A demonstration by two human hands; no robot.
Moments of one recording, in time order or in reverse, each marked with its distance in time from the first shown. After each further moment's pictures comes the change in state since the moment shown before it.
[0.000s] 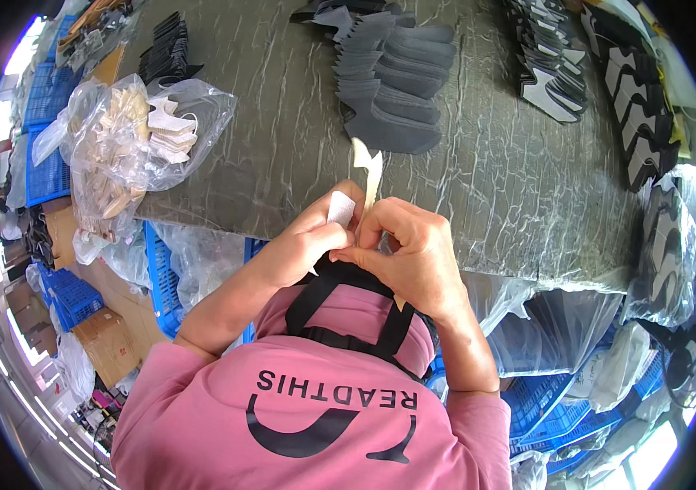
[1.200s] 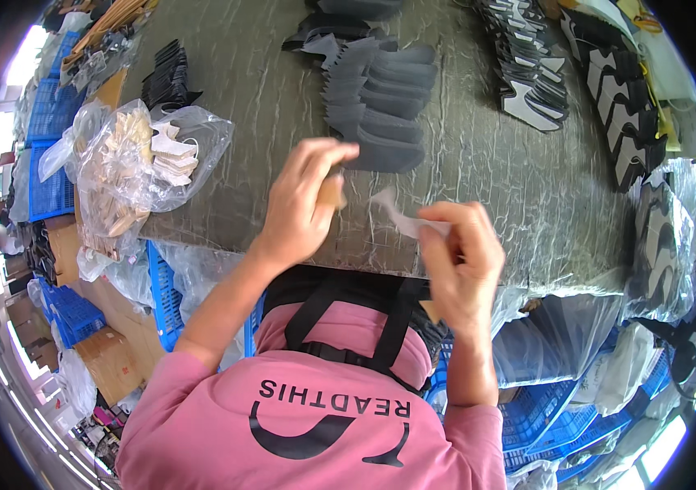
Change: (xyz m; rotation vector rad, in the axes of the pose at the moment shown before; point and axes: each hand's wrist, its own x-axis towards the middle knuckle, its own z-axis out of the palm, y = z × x) left_hand 0.036 0.017 -0.015 1.182 0.441 0.756; right_hand -0.024 0.015 -0.033 0.005 0.421 0.015
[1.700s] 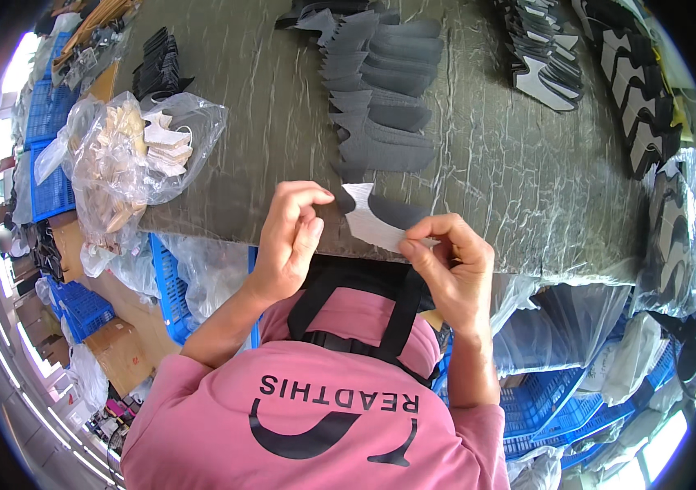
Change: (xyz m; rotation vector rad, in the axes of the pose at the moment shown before) left_hand -0.060 0.010 -0.009 -0.378 -0.077 -0.235; right_hand -0.023 0.022 0.010 0.384 -0.114 0.270
